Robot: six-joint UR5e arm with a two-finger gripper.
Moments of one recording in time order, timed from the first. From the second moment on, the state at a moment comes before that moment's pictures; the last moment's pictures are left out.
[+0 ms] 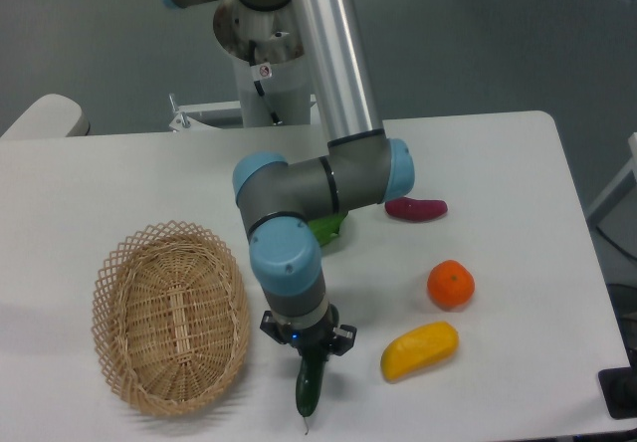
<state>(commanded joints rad) 2.26 -2.24 -1.45 -0.91 1.66 0.54</state>
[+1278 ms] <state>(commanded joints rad) 2.39 -2.03 -1.38 -0.94 1.69 0.99</state>
